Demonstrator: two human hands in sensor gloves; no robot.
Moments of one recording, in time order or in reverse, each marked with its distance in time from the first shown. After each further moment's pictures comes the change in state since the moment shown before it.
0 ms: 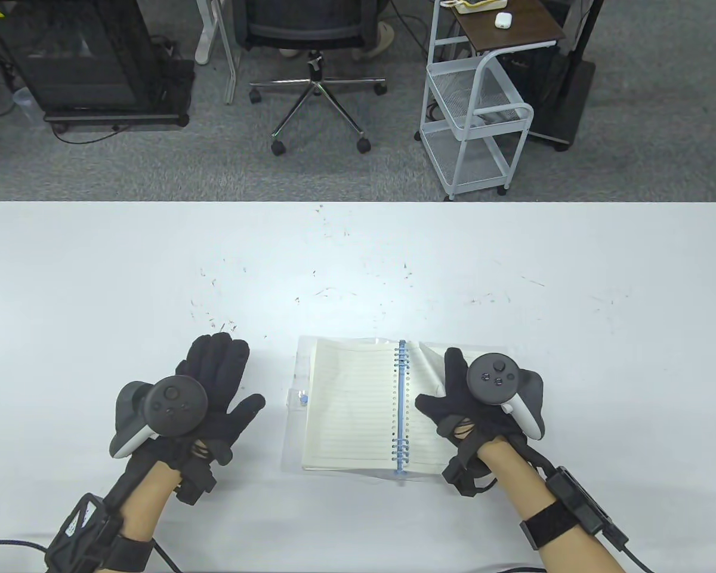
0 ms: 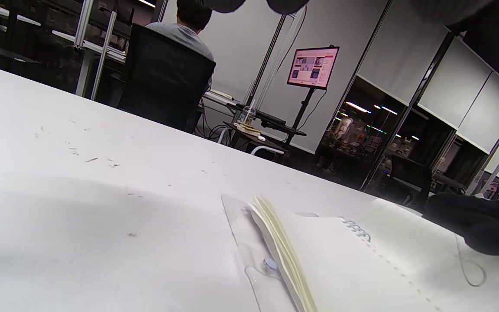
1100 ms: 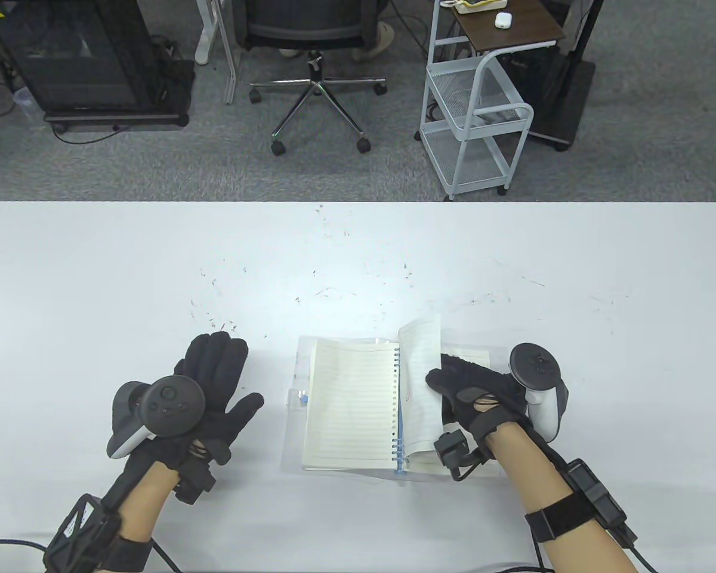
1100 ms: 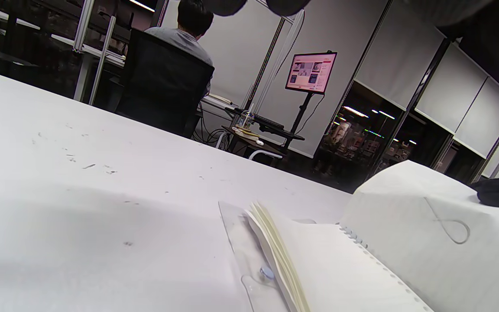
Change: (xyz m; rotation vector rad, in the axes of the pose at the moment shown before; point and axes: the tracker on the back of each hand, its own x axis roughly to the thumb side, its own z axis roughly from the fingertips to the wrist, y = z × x) left_hand 0.000 0.004 0.001 0.017 -0.007 0.005; right_hand 0.012 -0.012 -0.003 0.001 0.086 -0.545
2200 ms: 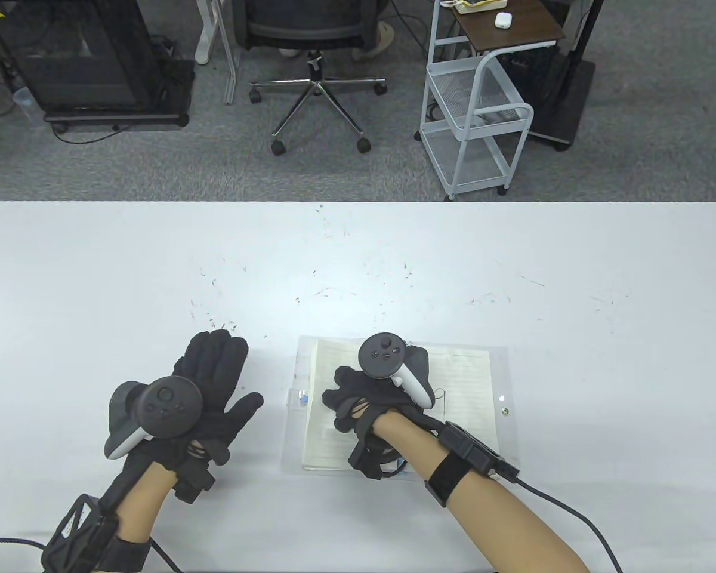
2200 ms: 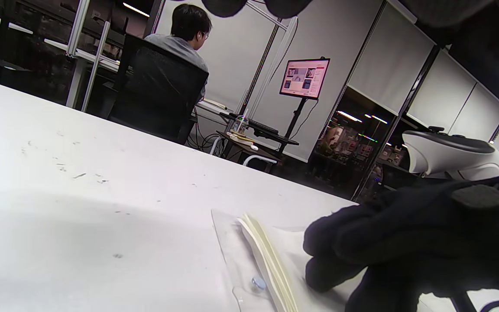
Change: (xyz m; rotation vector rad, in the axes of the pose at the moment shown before) left_hand 0.001 0.003 0.001 0.016 -0.021 0.002; right_hand 0.006 0.142 -0.053 0.257 -0.038 0.534
